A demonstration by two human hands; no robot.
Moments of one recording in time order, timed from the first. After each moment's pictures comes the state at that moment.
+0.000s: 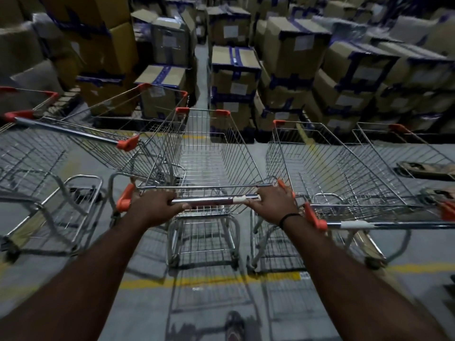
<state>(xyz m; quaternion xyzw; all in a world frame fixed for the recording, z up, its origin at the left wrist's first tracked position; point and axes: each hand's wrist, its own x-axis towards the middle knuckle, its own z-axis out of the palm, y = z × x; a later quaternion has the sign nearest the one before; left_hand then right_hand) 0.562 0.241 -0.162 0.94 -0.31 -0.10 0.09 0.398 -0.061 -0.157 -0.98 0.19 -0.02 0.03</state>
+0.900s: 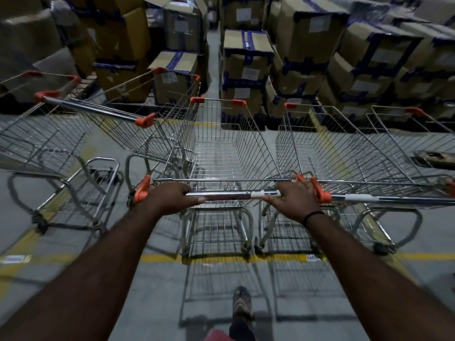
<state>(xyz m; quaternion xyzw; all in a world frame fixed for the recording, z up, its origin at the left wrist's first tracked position) 0.489 0.260 -0.144 0.93 -0.32 -0.17 0.08 0.322 -0.047 -0.164 -0.98 0.19 -0.02 0.06</state>
